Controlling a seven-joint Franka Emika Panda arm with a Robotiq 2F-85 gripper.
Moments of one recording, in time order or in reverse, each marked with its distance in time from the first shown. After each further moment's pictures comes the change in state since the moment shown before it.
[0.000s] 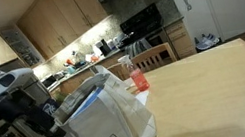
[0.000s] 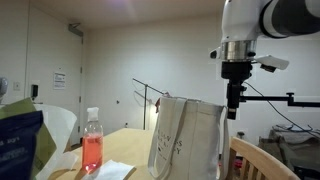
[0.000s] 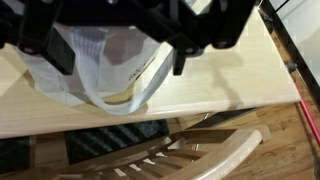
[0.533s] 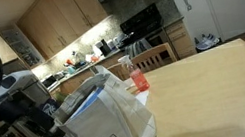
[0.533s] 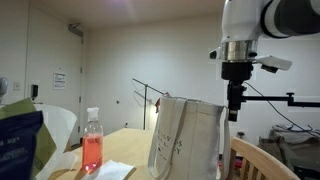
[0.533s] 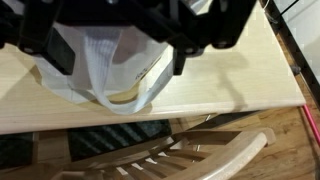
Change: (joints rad) arm 0.015 0.009 0.015 0.000 0.000 0.000 0.000
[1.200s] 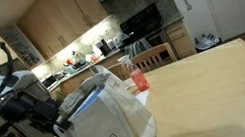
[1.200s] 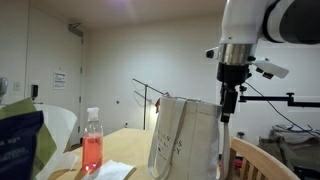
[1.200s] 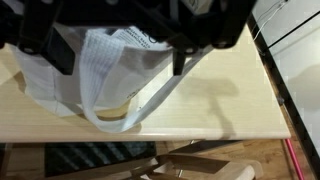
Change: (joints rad) arm -0.024 0.044 0.047 0.012 -0.203 0.075 0.113
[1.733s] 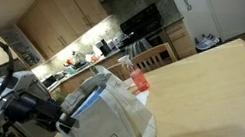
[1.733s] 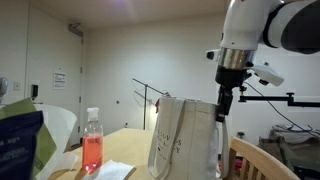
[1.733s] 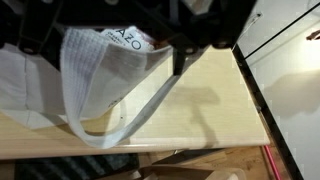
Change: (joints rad) arm -0.028 0.022 0.005 0.000 -0.192 0.031 0.183
